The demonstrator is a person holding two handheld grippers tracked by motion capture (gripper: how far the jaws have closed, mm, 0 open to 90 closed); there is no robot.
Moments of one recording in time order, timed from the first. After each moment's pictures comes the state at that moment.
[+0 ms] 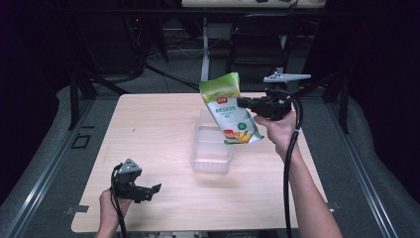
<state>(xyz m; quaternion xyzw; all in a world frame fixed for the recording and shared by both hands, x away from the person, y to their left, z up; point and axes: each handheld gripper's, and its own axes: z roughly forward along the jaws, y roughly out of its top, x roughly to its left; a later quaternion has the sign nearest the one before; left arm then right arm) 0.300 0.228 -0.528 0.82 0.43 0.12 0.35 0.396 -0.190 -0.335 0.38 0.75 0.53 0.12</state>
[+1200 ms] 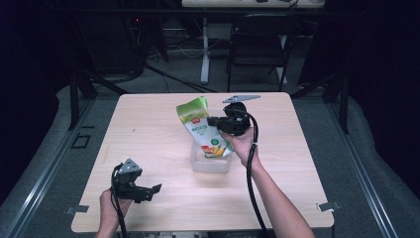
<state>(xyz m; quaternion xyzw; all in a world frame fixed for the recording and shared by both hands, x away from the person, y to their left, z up) 0.300 0.227 -0.528 0.82 0.42 0.12 0.36 0.418 -0.111 -0.416 0.39 0.77 0.49 0.09</state>
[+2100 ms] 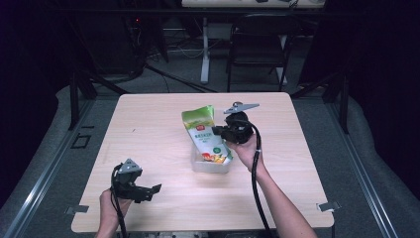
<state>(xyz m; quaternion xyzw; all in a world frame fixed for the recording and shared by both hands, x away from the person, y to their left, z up) 0.300 0.228 -0.528 0.83 0.42 0.11 0.36 0.411 -0.121 -0.438 0.38 0.80 0.45 0.11</state>
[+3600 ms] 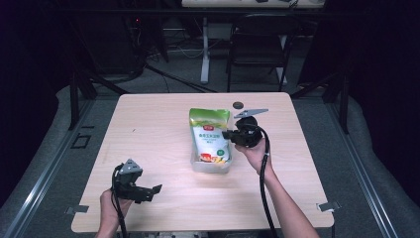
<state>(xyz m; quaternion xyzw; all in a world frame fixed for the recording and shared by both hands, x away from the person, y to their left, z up) 0.299 0.226 -0.528 0.83 0.42 0.12 0.35 0.415 -0.150 -0.462 0.40 0.80 0.43 0.10</state>
